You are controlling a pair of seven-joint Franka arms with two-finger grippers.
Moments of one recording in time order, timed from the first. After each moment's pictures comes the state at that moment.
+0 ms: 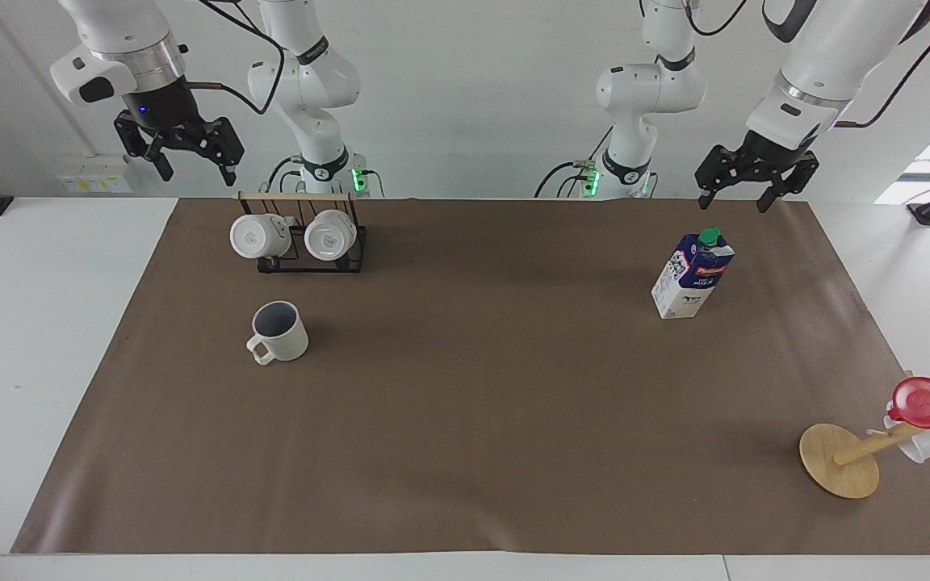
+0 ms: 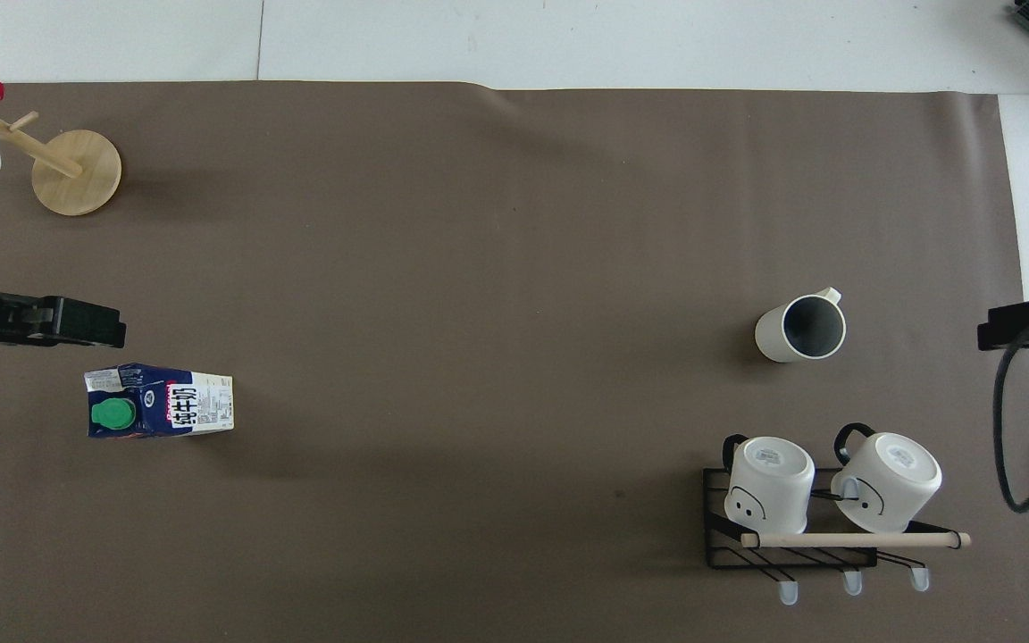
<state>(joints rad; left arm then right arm) -0.04 -0.12 -0.07 -1.70 -0.05 1.58 -0.02 0.02 -0.12 -0.05 -1.61 -0.05 1.49 0.06</state>
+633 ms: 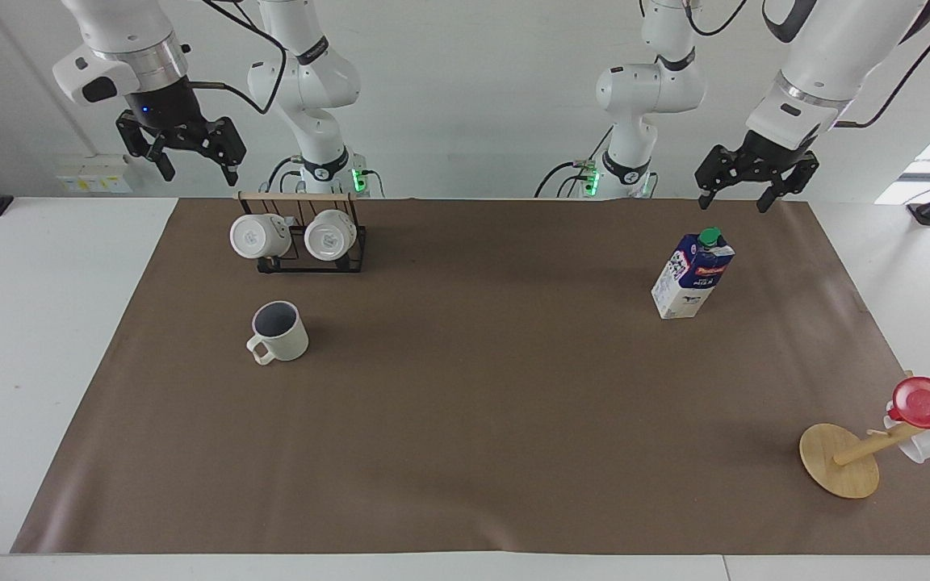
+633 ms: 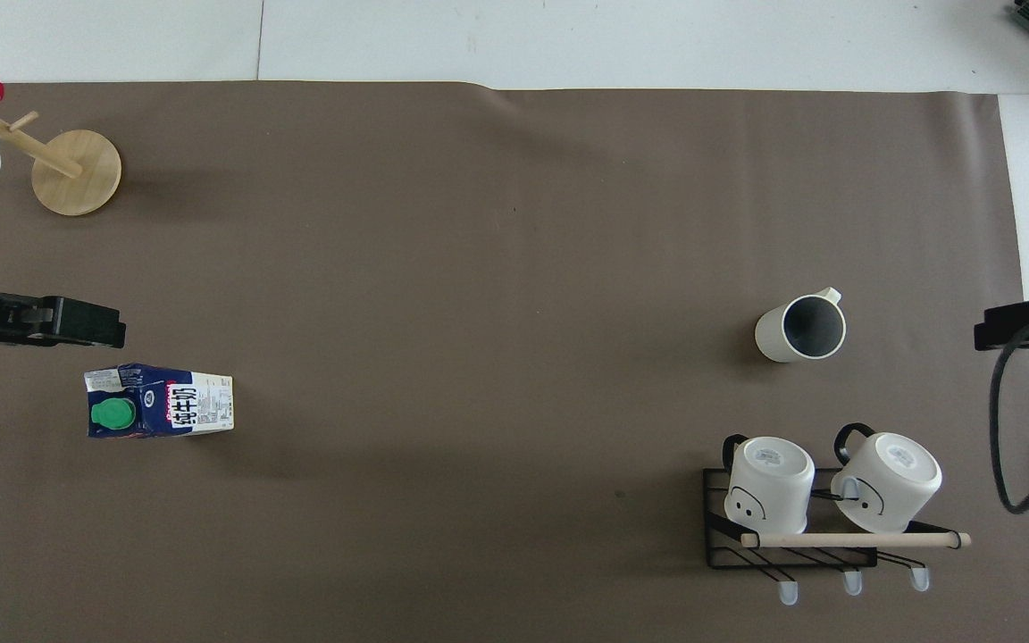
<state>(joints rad) -0.04 -0.12 -0.07 -1.70 -0.05 1.58 -0.02 0.02 -0.12 -0.04 -1.61 -0.04 1.49 0.06</state>
